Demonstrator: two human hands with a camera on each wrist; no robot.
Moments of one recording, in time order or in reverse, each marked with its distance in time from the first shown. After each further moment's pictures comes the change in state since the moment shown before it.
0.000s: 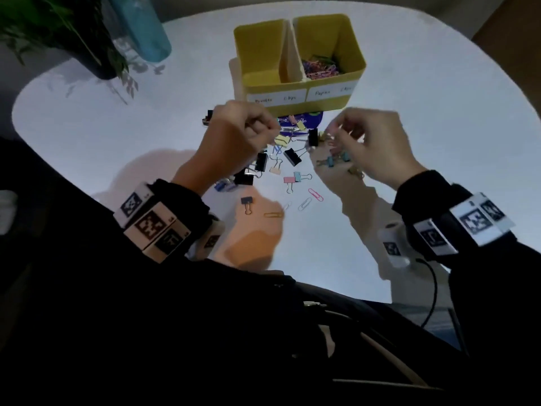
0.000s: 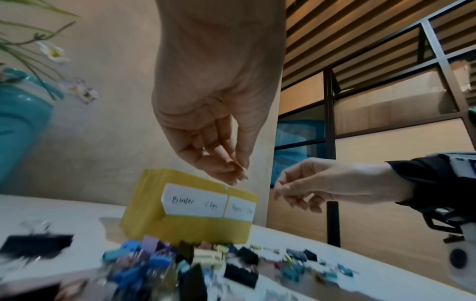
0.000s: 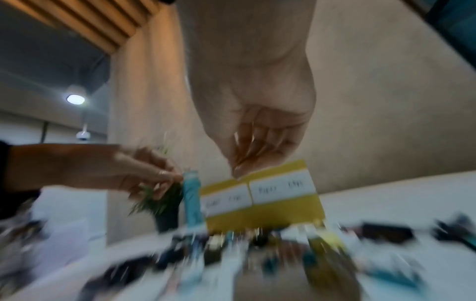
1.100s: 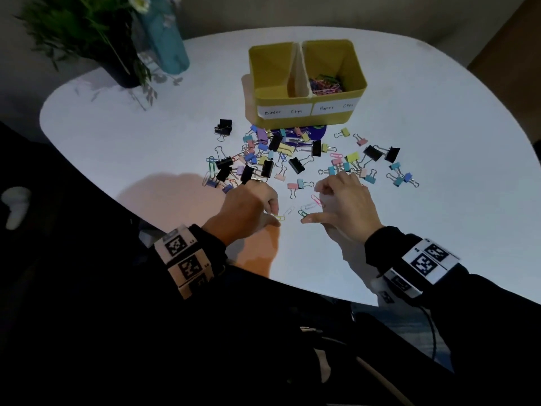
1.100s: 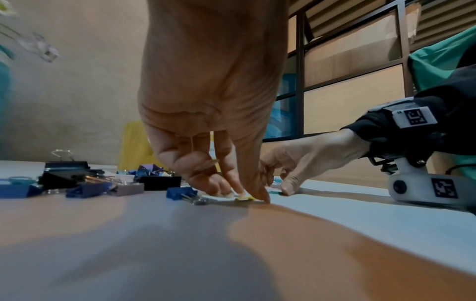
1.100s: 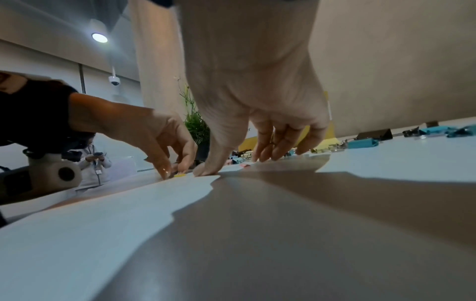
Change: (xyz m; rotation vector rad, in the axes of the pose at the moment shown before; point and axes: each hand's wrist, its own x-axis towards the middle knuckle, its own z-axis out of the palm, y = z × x) left_hand -0.069 -0.021 0.040 0.435 -0.351 -0.163; right_hand -0.058 0.016 0.056 -0.240 -0.252 0.038
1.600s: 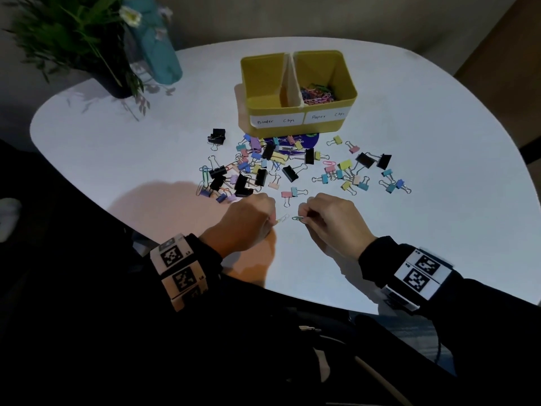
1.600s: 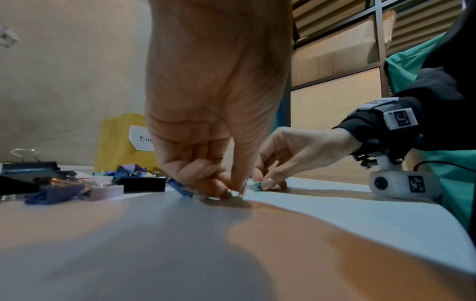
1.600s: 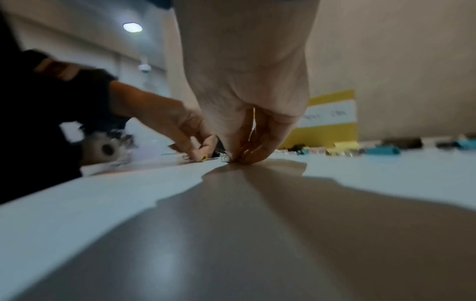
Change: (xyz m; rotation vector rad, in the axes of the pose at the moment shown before) left_hand -0.002 0.004 0.010 0.011 0.087 0.226; right_hand -0.009 -0.001 0.008 0.081 0.038 -0.234
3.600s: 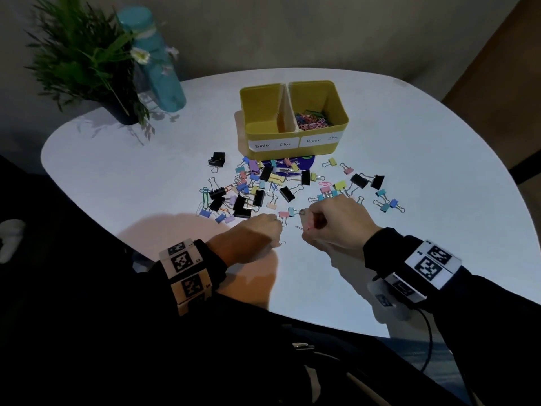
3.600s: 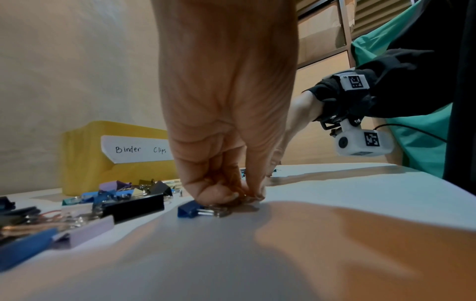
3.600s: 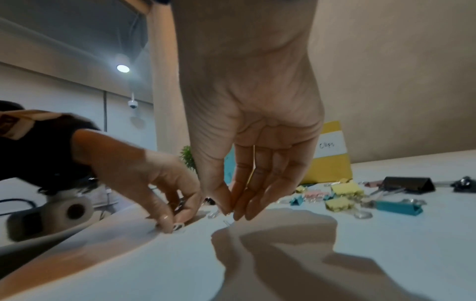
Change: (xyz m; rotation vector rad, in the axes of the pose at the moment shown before) left_hand 0.021 0.005 -0.009 0.171 -0.389 0.064; right_hand 0.026 -0.014 -0.050 -0.147 -0.212 0.171
